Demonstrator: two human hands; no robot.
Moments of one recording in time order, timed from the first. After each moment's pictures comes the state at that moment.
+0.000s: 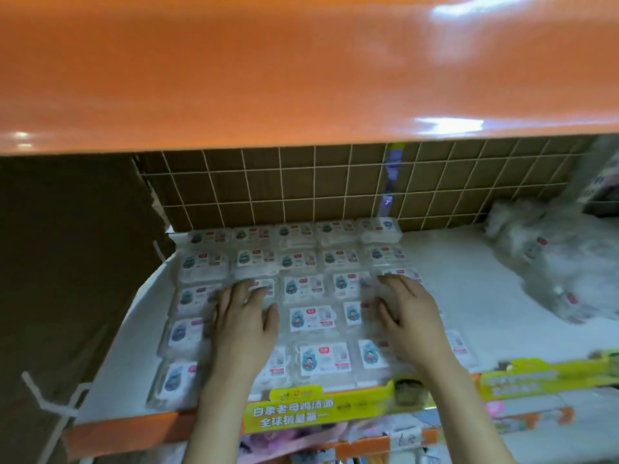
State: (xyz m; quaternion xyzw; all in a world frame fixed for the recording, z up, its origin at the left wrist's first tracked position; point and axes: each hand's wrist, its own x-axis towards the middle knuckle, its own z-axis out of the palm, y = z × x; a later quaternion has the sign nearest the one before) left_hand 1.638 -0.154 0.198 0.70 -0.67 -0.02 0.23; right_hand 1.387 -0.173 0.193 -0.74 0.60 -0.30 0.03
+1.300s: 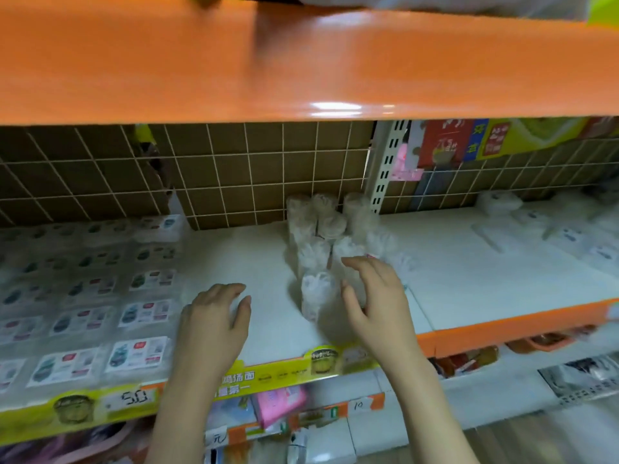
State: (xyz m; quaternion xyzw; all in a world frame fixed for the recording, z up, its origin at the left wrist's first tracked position) left_hand 1.270 -0.156 0.207 0.65 -0.69 -0.05 0.32; right_hand 1.040 -0.150 0.240 -0.72 0.59 -0.38 0.05
